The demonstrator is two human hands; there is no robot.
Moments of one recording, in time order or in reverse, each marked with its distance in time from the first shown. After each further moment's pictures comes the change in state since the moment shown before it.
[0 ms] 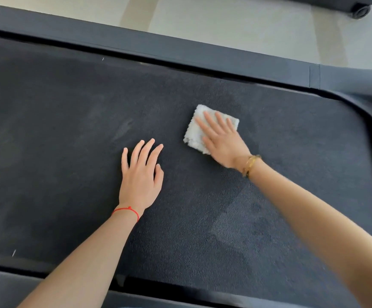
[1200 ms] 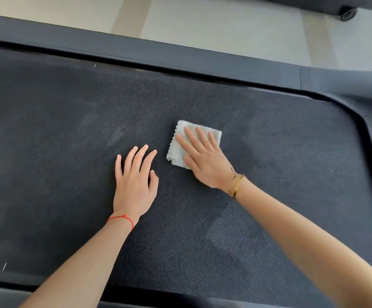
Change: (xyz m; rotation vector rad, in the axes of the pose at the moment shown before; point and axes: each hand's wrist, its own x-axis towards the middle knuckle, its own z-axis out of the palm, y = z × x) left_hand -0.003 0.002 0.000 0.009 0.003 0.000; right_hand -0.024 -0.037 0.016 0.036 0.017 -0.078
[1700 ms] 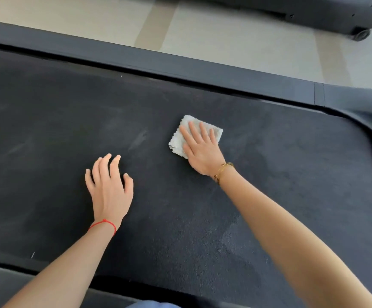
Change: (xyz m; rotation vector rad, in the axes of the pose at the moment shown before) left_hand -0.022 -0.069 -0.025 0.069 0.171 -0.343; right_hand 0.060 -0.038 -0.006 0.043 0.010 0.135
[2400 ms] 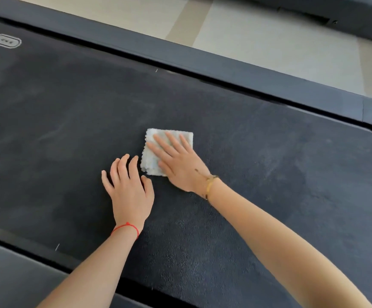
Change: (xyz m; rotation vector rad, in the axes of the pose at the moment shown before) left_hand -0.001 -0.017 0.006 0.001 0.015 -0.131; right_hand 0.026 -0.110 0.030 -0.160 -0.062 -0.438
